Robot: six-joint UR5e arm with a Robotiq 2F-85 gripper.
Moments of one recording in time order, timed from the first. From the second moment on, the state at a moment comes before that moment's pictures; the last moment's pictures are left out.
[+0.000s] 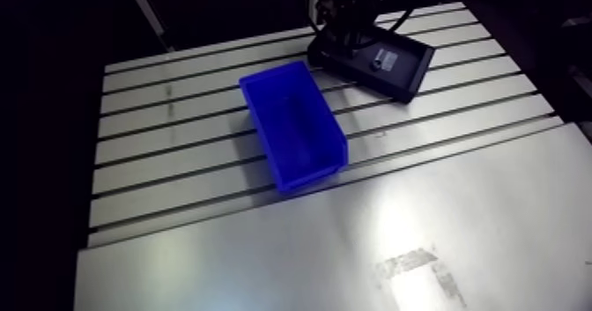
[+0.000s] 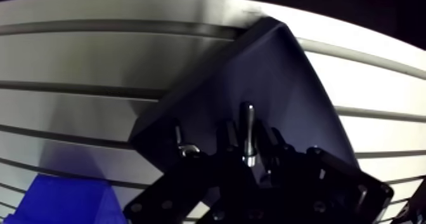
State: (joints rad) arm -0.28 -0.92 1.53 -2.07 -1.64 -1.96
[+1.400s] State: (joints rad) arm -0.29 -0.95 1.52 -2.06 -1.63 -2.01
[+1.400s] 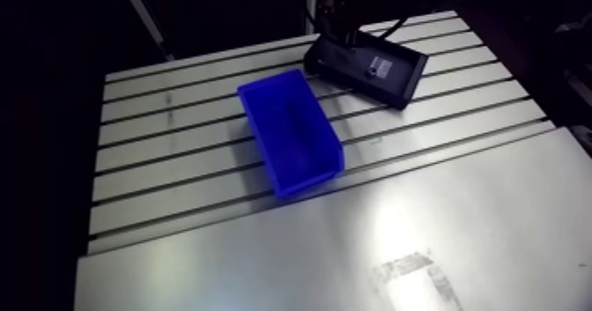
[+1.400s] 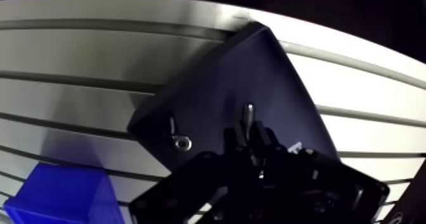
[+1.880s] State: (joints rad) arm -0.29 -1.08 1.51 -2.00 -1.64 -2.12
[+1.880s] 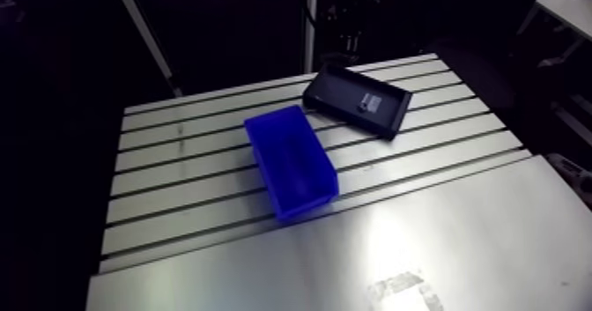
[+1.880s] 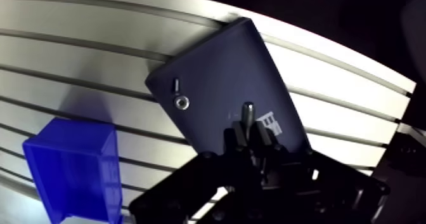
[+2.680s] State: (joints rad) arm -0.32 -1.38 1.53 -1.65 -1.48 -3.07
